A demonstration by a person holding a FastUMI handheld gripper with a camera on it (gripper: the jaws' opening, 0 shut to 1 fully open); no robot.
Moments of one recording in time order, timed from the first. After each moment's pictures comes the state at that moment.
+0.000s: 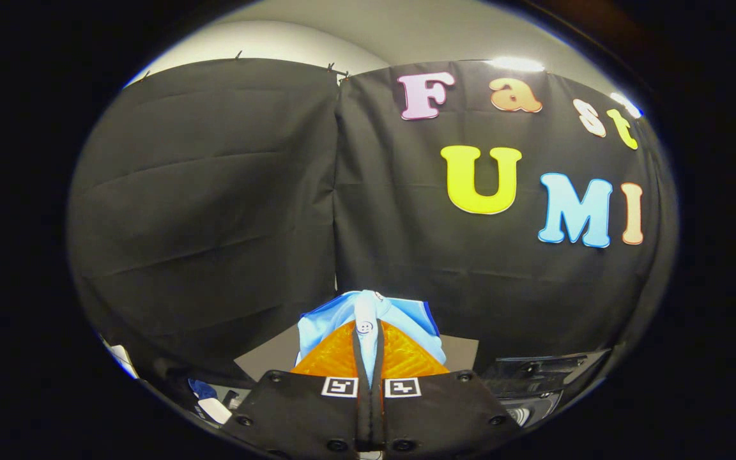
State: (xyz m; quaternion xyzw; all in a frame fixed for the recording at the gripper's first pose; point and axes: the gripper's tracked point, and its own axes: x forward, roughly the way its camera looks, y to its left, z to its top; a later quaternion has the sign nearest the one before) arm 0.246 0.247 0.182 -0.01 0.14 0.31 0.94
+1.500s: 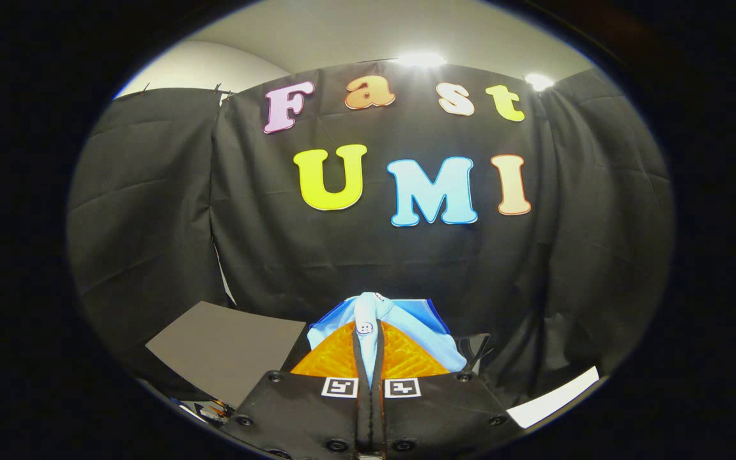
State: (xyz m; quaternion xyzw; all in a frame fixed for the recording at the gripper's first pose) arm 0.293 -0.039 0.147 0.03 0.16 0.11 0.98
